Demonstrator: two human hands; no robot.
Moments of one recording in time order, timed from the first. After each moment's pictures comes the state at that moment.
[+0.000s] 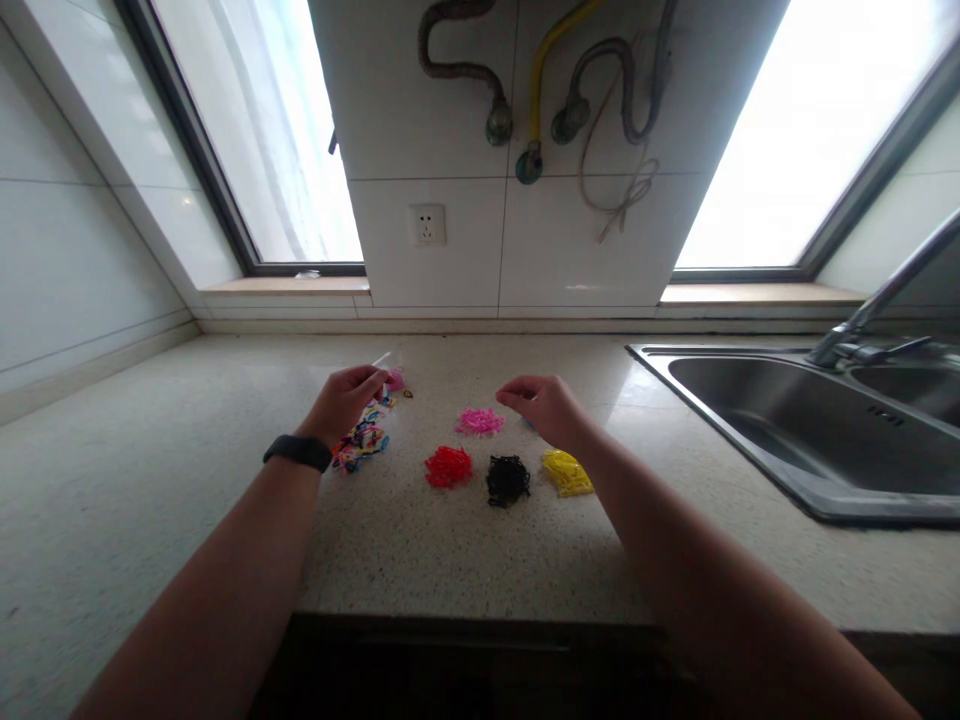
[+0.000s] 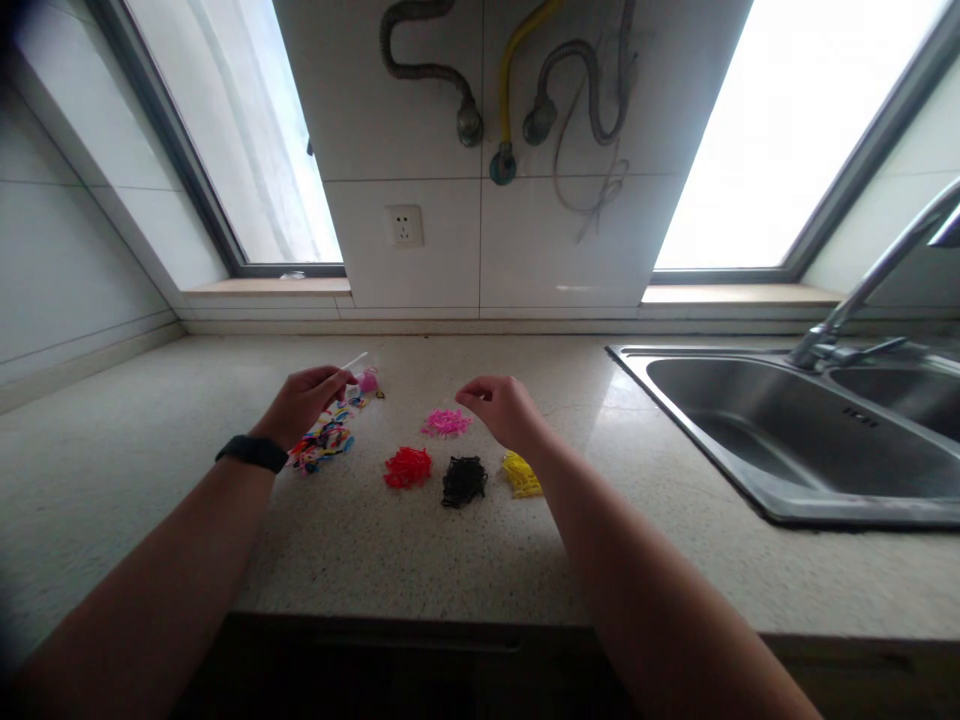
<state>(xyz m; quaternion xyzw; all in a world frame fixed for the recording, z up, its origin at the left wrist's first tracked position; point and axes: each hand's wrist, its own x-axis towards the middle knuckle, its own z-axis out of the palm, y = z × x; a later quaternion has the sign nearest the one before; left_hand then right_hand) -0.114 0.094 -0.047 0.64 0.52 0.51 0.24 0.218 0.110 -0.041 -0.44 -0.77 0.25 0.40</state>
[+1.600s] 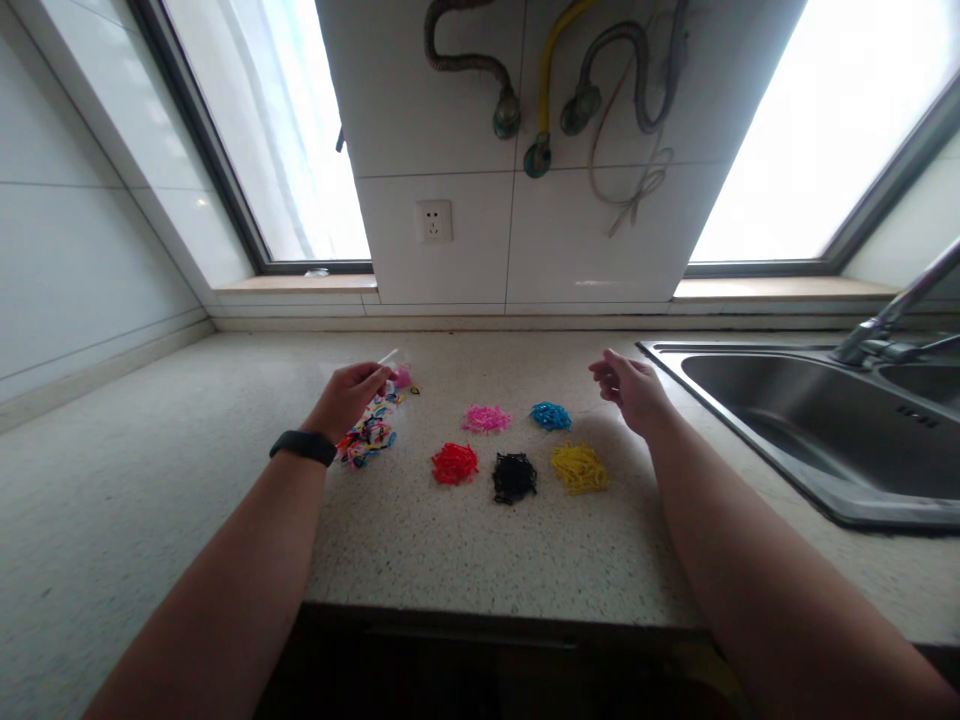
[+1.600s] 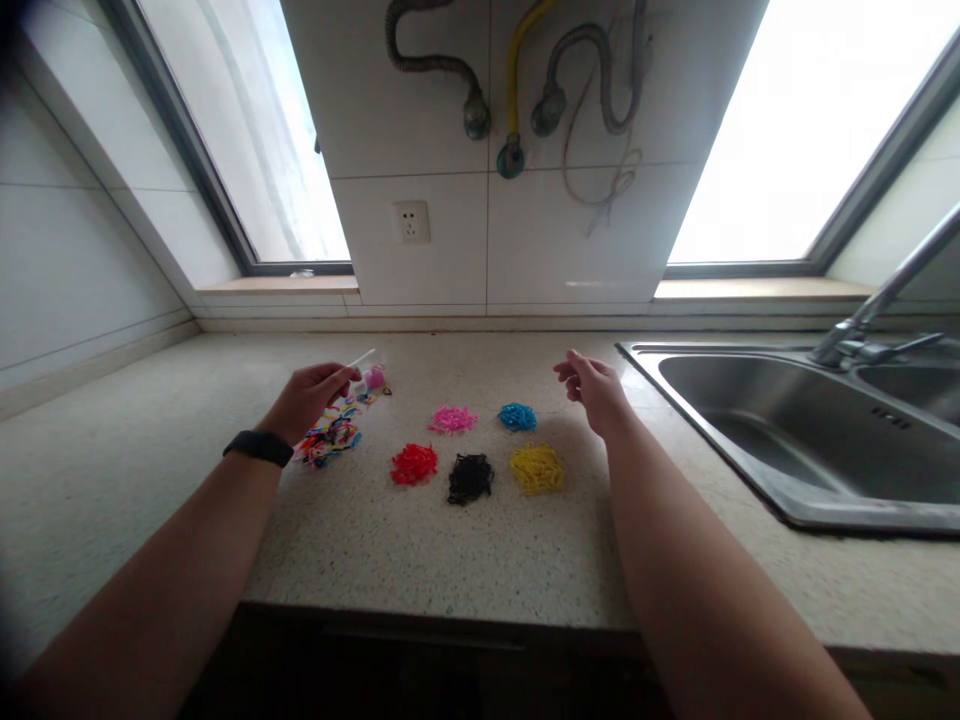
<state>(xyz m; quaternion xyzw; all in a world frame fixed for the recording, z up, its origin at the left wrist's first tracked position) -0.118 0.091 -0.044 0.63 0.53 0.51 0.25 0.329 0.168 -0.060 -0.45 -0.51 0.42 0.60</state>
